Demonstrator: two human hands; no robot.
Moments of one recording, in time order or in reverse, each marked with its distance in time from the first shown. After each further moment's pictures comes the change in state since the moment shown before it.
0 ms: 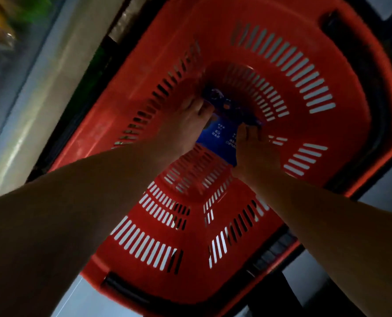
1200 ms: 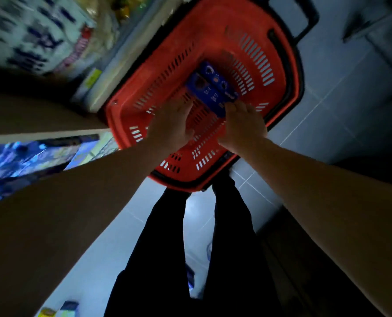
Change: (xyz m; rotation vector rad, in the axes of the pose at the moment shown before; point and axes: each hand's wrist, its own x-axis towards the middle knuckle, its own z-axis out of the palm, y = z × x) left_hand -0.205 0.057 -0.152 -0.747 0.057 -0.354; right_hand -0.213 -0.030 -0.137 0.034 0.041 -0.049
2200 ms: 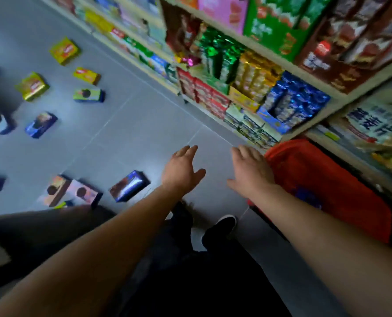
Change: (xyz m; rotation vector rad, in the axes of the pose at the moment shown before) left_hand -0.449 0.198 0.045 -0.688 0.790 -1.448; right_hand -0.311 -0.174 -0.006 -0.844 -0.007 -1.383
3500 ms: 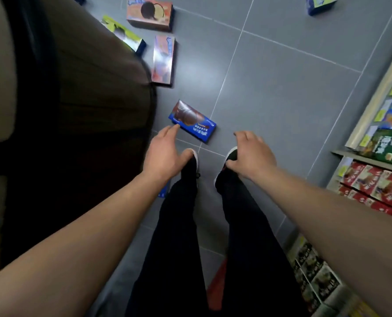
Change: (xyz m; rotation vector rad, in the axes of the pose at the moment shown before) left_hand 0.024 -0.429 0.017 -0.654 0.321 -1.210; right_hand 0.373 -0.430 0.169 -0.529 -0.579 -0.827
